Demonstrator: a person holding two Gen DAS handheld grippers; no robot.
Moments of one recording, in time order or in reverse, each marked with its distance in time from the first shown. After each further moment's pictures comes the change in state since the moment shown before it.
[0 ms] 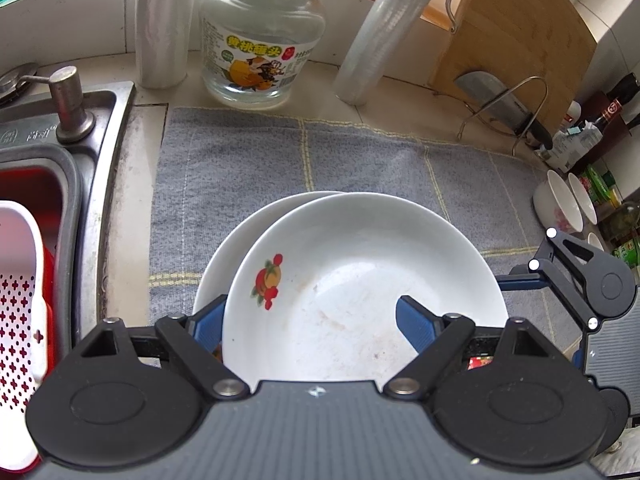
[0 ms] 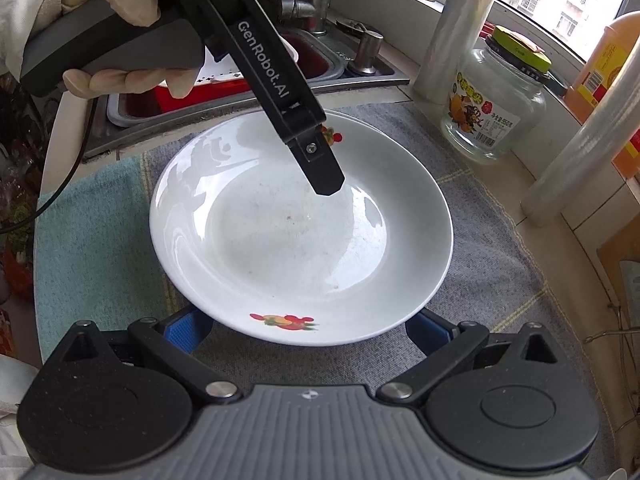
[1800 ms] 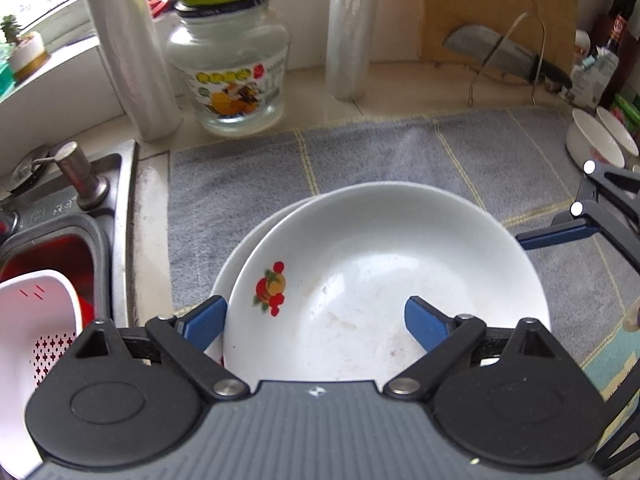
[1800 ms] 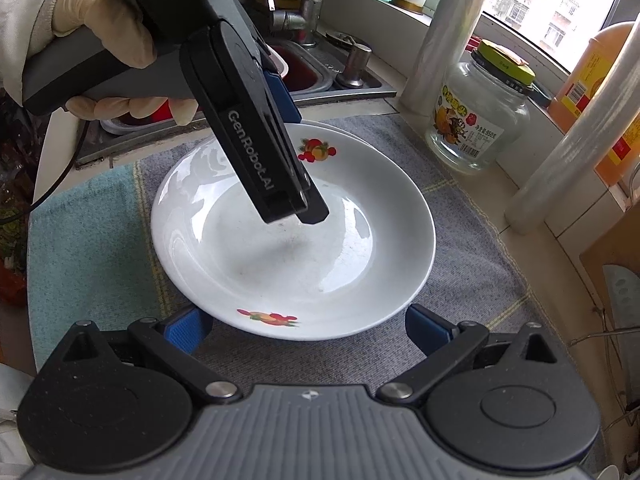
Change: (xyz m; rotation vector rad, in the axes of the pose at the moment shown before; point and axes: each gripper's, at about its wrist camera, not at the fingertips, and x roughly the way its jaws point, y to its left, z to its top) left arm 0.008 -0.038 -0.010 0.219 -0.046 0.223; right arm -0.010 0.004 -0.001 0.004 -0.040 -0.042
